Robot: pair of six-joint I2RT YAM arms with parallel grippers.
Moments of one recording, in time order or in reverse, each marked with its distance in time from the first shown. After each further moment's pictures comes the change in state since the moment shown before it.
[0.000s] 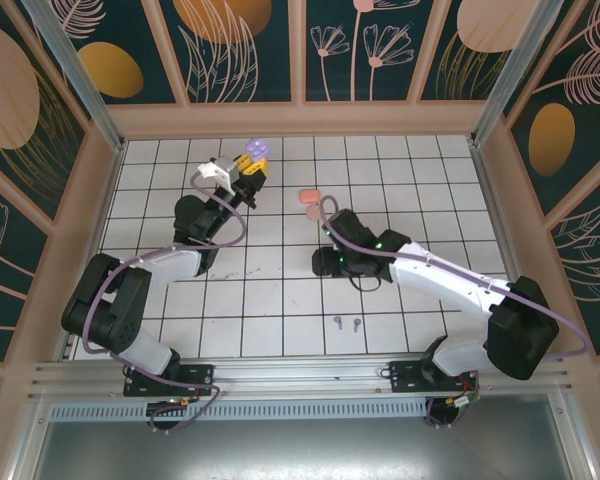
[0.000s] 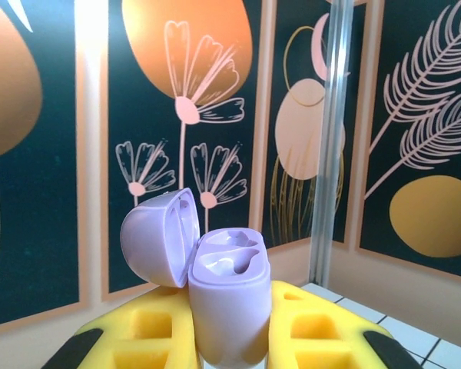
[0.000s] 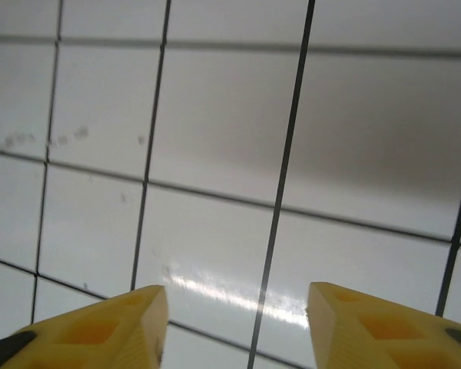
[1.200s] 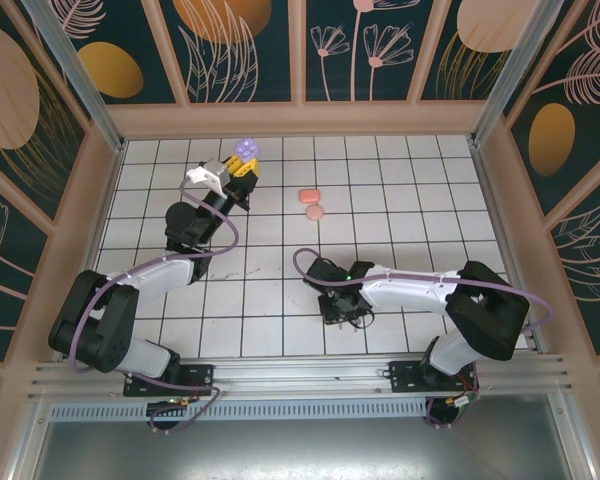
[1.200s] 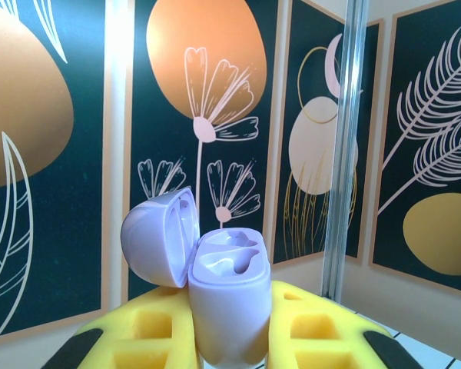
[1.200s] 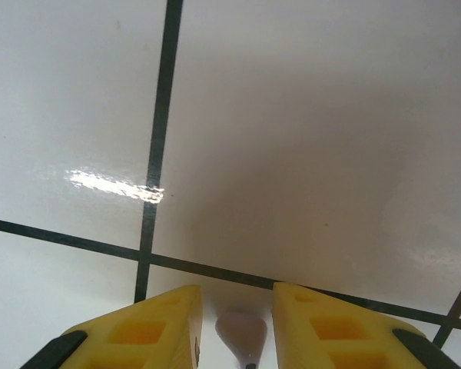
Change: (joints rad) left arm 0.000 -0.106 -0.049 -0.034 -0.049 0.005; right arm 0.183 0.161 -0.153 -0.048 0.033 0.092
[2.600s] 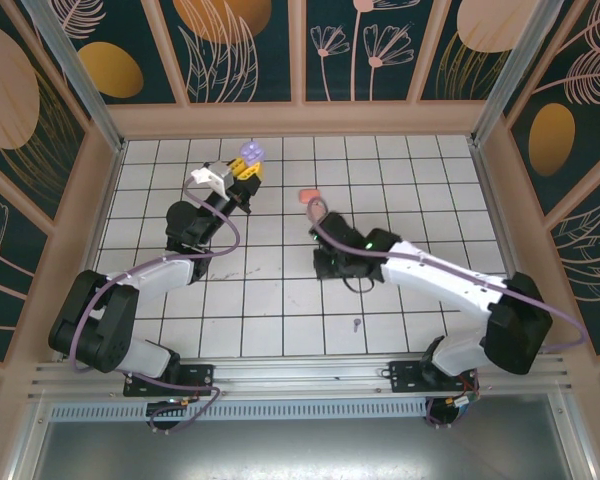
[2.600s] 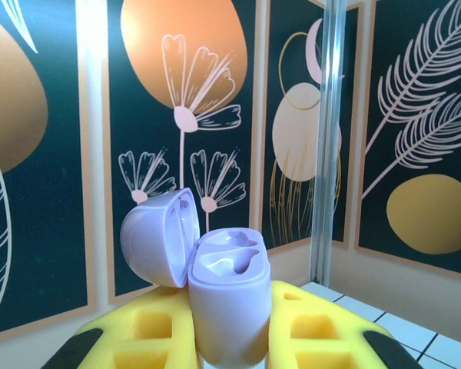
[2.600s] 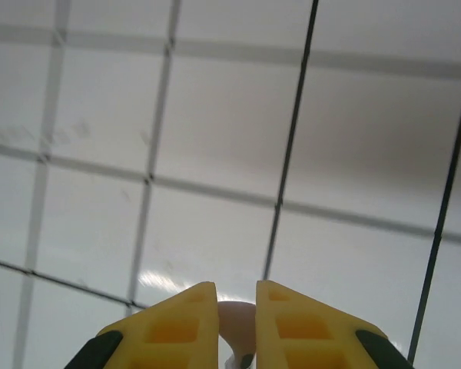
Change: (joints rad) left arm 0.000 0.000 0.000 -0.023 0.064 0.030; right arm -0.150 -0.140 0.302 -0.044 0.074 -0.094
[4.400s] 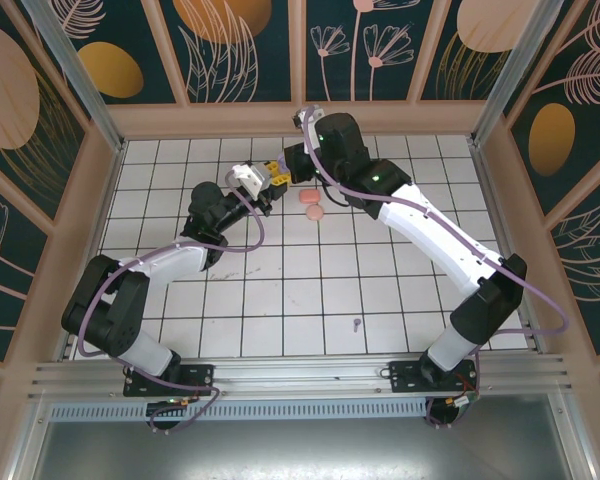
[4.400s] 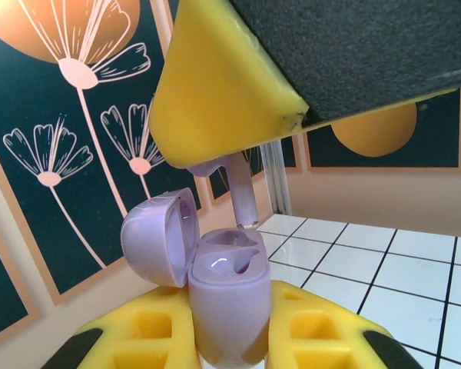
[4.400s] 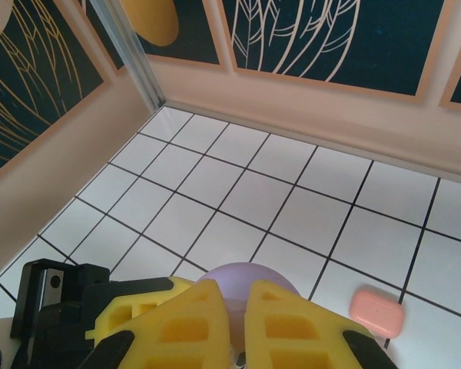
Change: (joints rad) left arm -0.072 0.101 0.159 -0.246 0.147 0.259; right arm -0.138 0.235 0.579 0.265 -0.083 -0.444
